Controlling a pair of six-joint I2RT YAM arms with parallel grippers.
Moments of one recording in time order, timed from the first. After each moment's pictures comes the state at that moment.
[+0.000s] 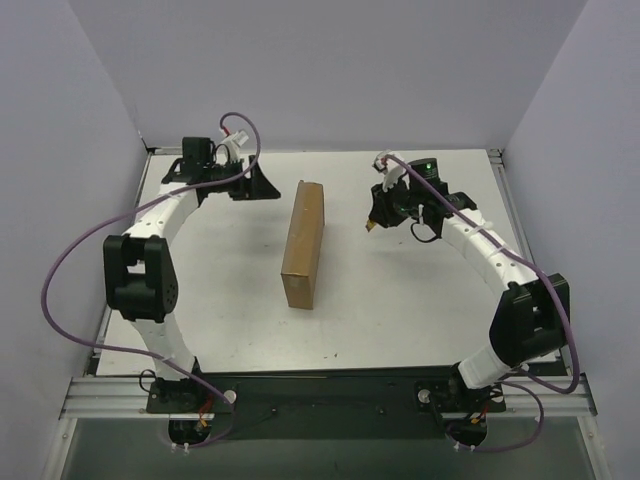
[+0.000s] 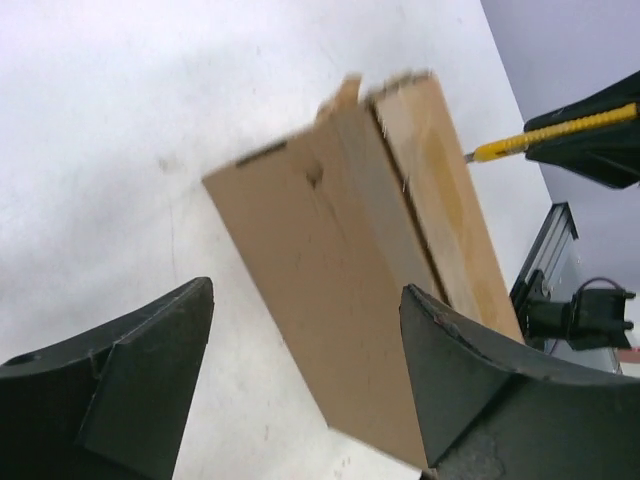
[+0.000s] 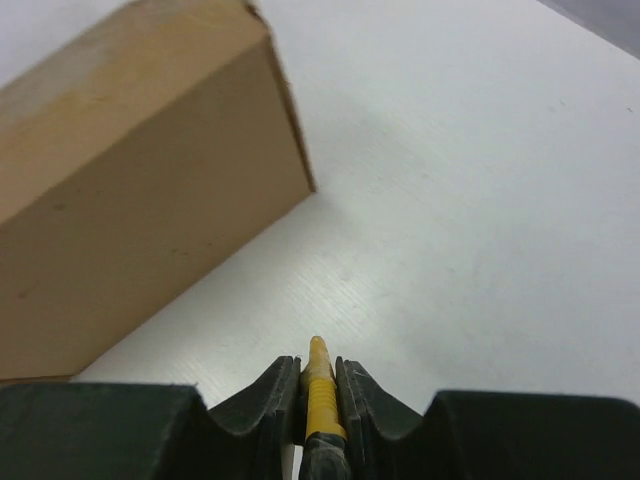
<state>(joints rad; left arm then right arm) -0.06 1.80 1.44 -0.39 0.89 -0.16 0.37 1.53 1.24 -0.39 -0.37 -0.25</state>
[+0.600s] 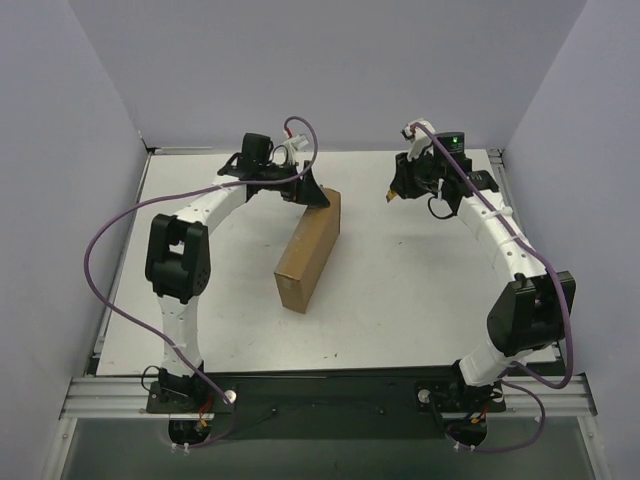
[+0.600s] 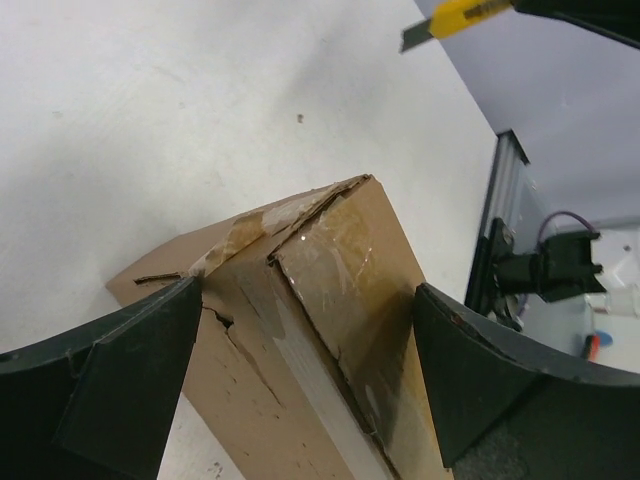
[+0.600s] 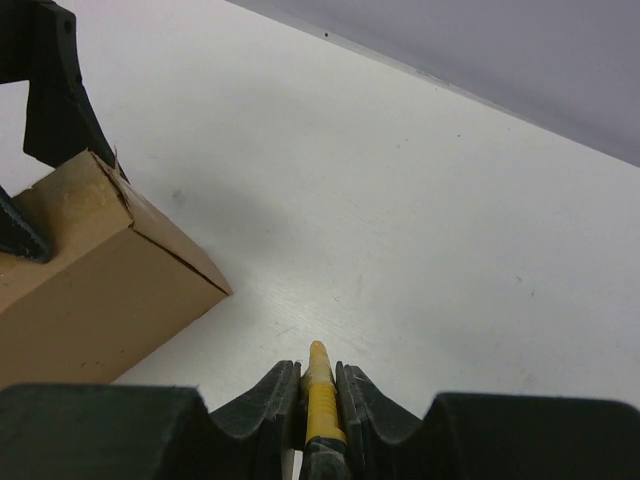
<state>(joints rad) -0.33 2.09 1.72 -0.30 0.92 -0.25 0.21 1.60 1.44 -0.45 -0.29 -0.16</state>
